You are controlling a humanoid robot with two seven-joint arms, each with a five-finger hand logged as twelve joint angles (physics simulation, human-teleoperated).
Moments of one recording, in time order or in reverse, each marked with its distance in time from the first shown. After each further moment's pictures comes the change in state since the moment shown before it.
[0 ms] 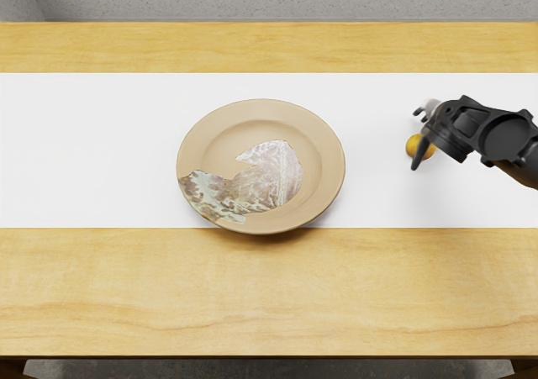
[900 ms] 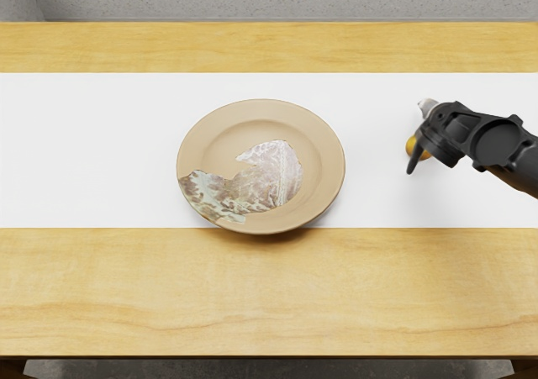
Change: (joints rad) left arm 0.000 0.000 0.000 0.000 0.000 0.000 0.000; right arm -0.012 0.024 -0.002 -0.006 -0.009 -0.067 0.000
